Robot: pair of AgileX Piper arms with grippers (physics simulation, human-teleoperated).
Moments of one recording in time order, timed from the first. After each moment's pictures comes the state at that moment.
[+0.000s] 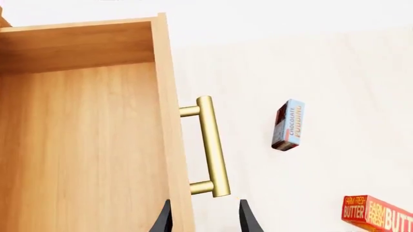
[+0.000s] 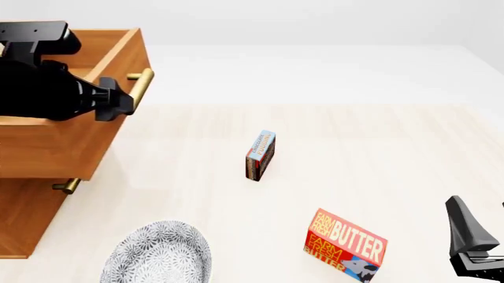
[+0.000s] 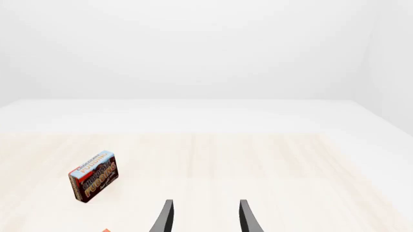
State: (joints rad) left arm -0.24 1.13 -1.09 0.74 -0.11; right arm 0.00 0.02 0.00 -0.01 0.00
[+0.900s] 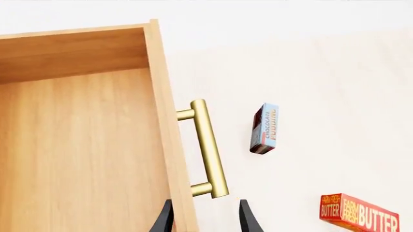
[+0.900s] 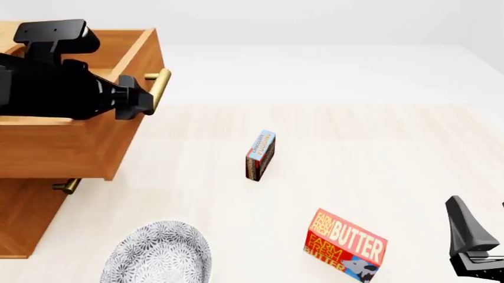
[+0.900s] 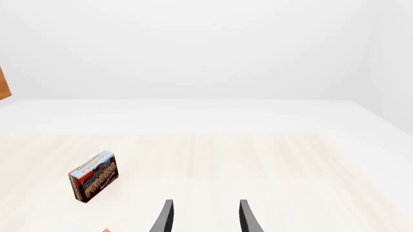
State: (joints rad) left arm -0.33 1.14 -1.09 0.68 -0.16; right arm 0.00 0.02 0.00 -0.01 0.00
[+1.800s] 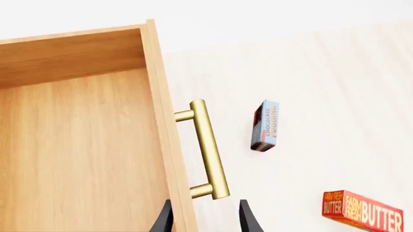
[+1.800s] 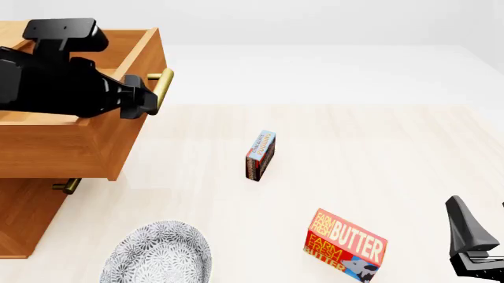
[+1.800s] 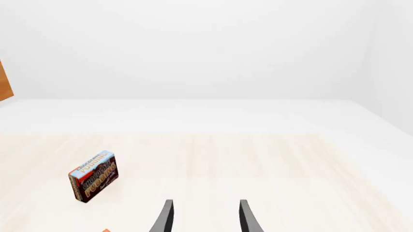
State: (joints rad) left arm -0.36 1.17 -1.12 0.71 -0.18; right arm 0.00 0.02 0.00 -0.01 0.00
